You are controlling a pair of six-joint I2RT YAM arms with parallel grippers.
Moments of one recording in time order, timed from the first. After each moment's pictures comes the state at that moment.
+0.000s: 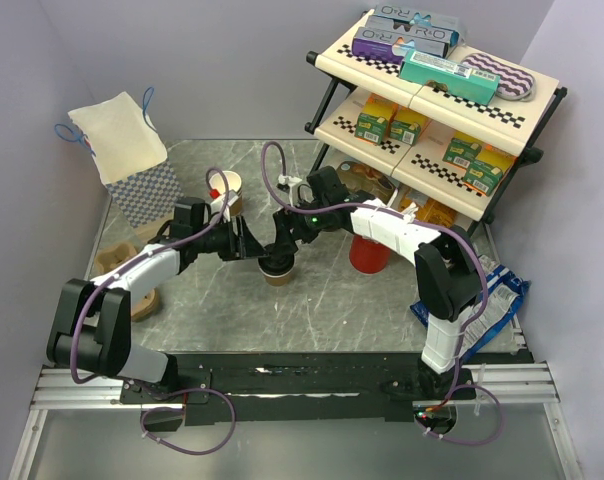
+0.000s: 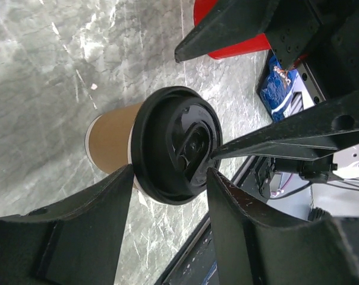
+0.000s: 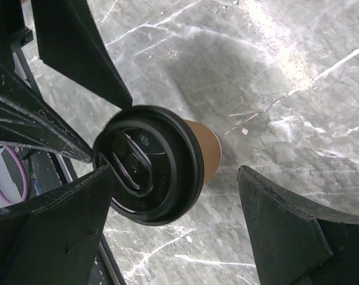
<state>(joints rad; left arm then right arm) -0.24 1.42 0.77 -0.04 0.78 -0.46 0.61 1.85 1.41 -0.39 -0.60 0.04</state>
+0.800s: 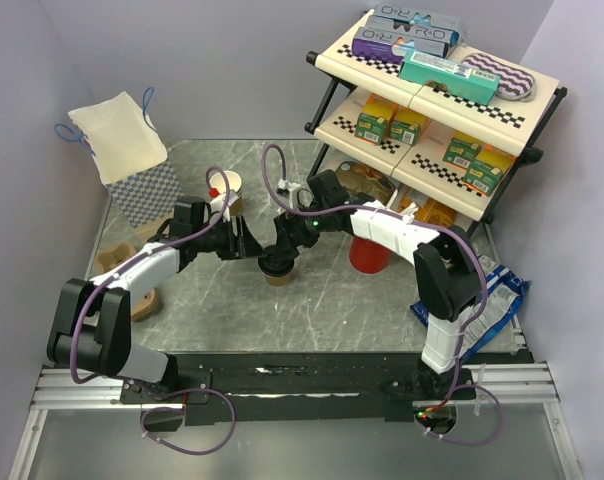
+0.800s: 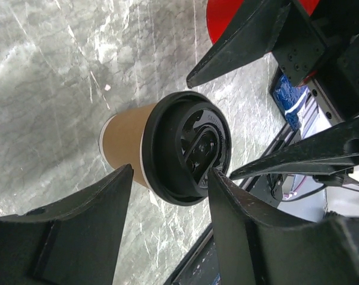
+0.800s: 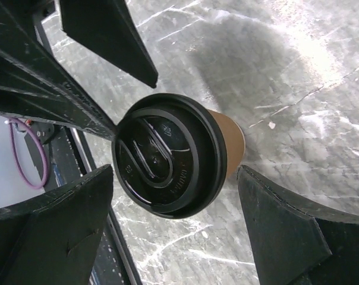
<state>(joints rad) -0.24 1.42 0.79 -0.08 0.74 -0.42 0.61 1.85 1.38 -0.39 -0.68 0.05</state>
